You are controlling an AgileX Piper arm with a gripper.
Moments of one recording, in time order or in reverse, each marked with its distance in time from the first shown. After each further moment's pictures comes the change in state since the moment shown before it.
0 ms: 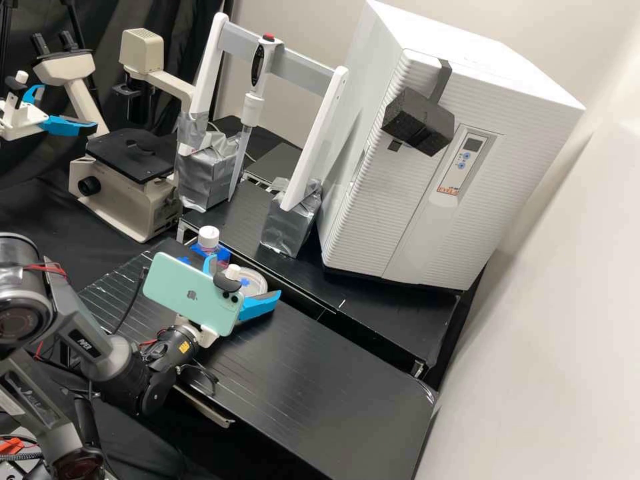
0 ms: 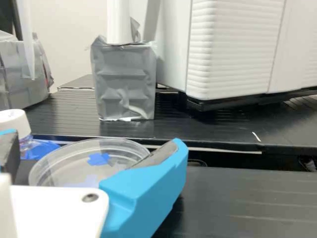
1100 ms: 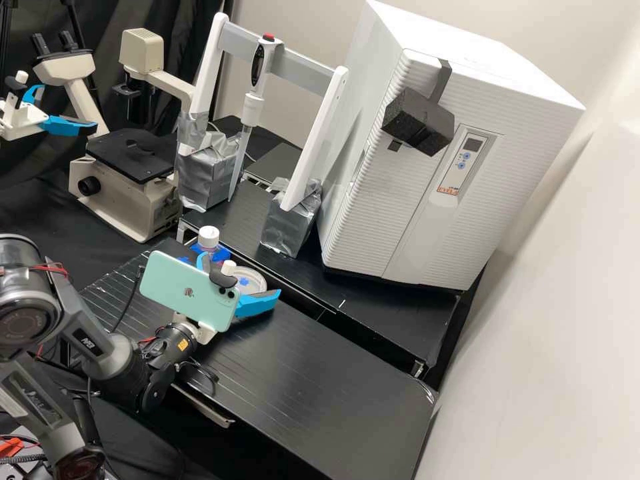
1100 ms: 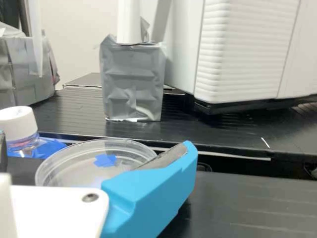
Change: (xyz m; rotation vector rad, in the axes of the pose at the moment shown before) arm 0.003 -0.004 -0.002 -0.030 0.011 -0.009
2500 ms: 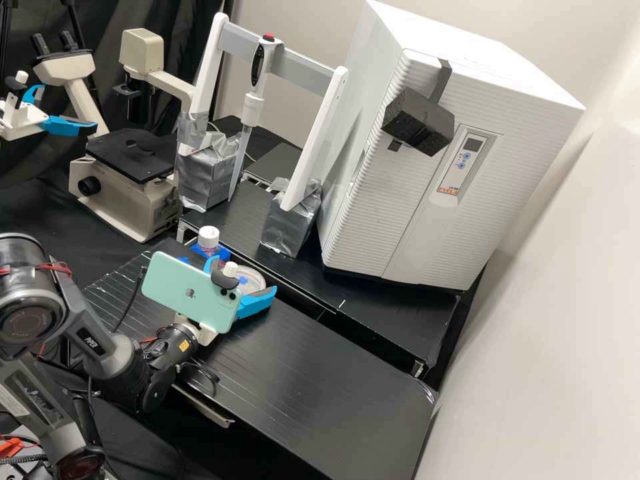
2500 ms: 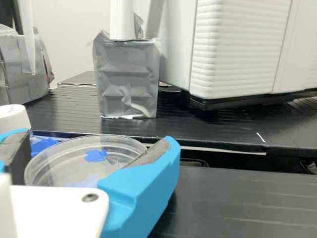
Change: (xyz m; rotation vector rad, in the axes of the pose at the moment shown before) arm 0.001 0.000 0.004 0.018 -0.022 0.006
